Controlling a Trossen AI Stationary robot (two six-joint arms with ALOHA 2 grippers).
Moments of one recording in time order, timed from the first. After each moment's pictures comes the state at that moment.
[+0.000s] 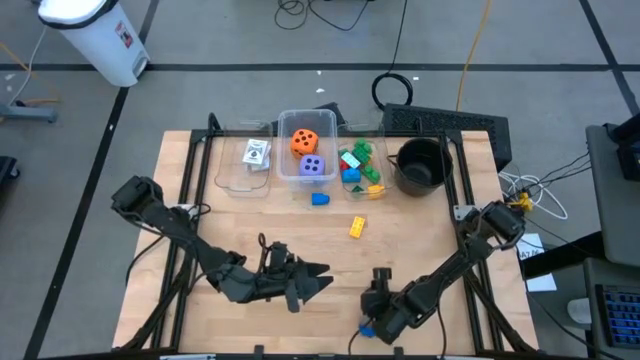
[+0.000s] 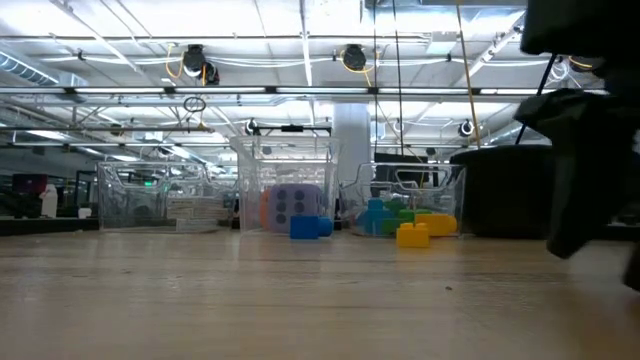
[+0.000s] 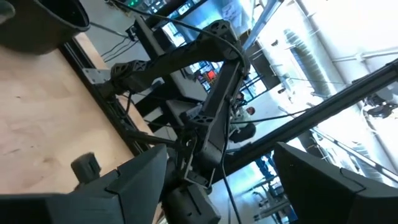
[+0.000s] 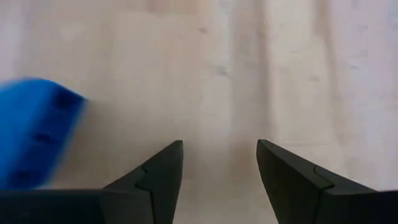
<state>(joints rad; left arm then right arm) -0.63 1.67 1.15 0.60 -0.79 -0.96 0.74 1.92 1.16 -0.52 0.44 0.64</state>
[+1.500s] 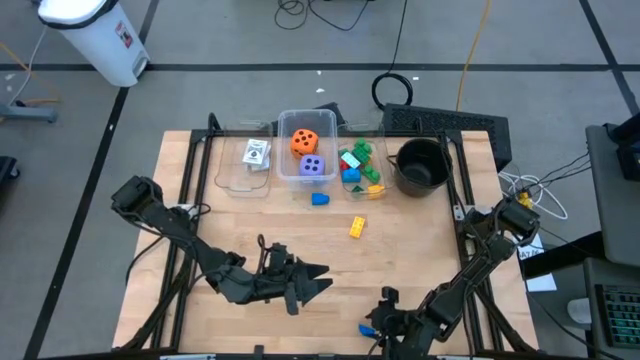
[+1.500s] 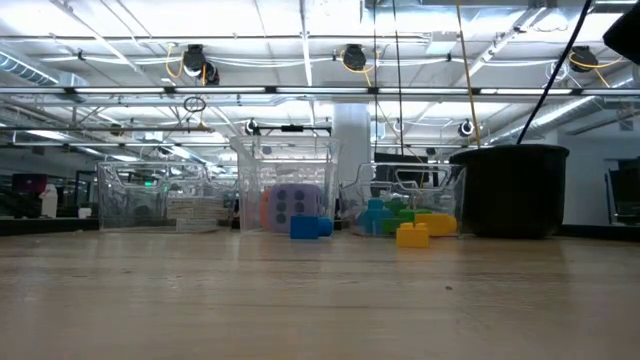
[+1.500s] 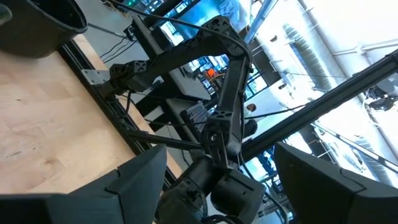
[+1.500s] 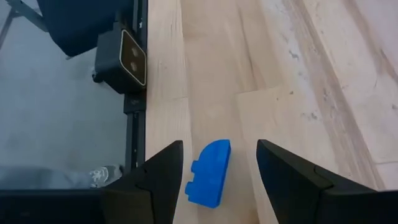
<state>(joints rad) -0.64 1.67 1.15 0.60 -0.79 -0.93 0.88 1.83 1.16 -0.25 0.49 0.90</state>
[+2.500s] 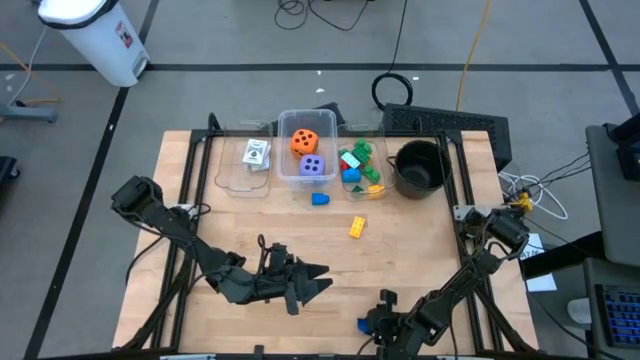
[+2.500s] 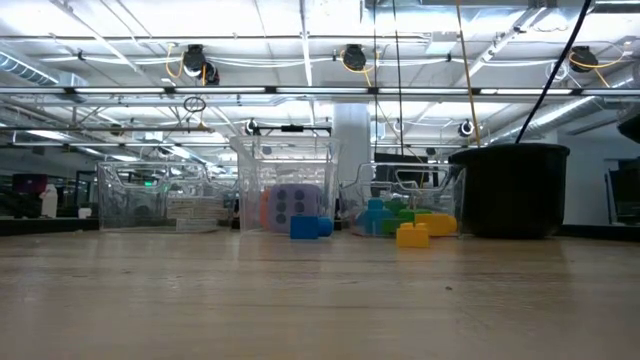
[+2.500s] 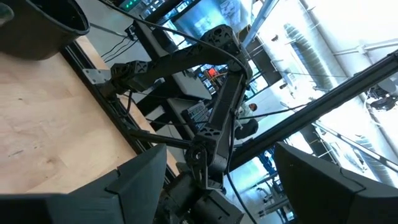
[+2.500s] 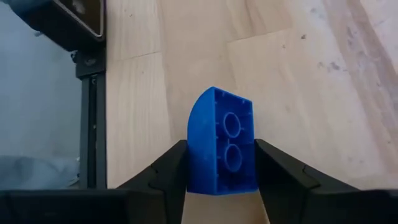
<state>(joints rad) -0.64 1.67 1.15 0.59 -0.79 -0.93 0.87 1.96 1.16 -0.23 0.45 0.98</state>
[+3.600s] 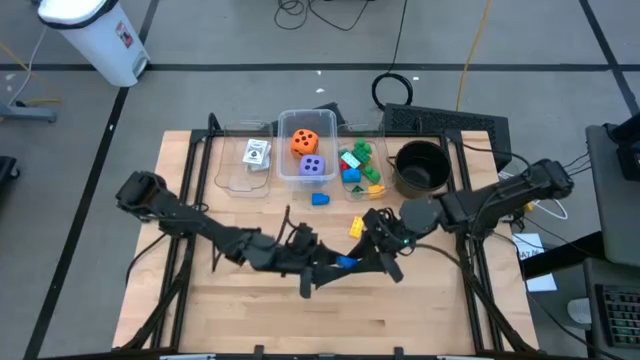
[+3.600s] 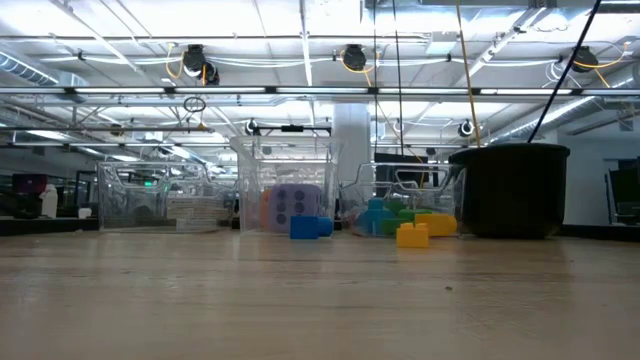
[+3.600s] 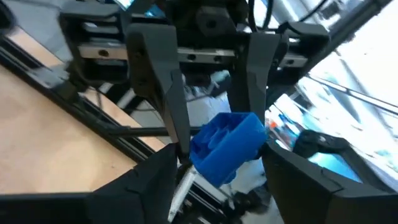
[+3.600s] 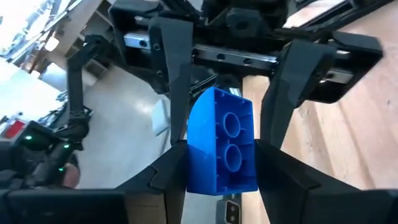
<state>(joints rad) -0.43 1.67 1.15 0.60 -0.33 -0.77 0.31 1.31 1.16 -0.09 -0.17 0.74</state>
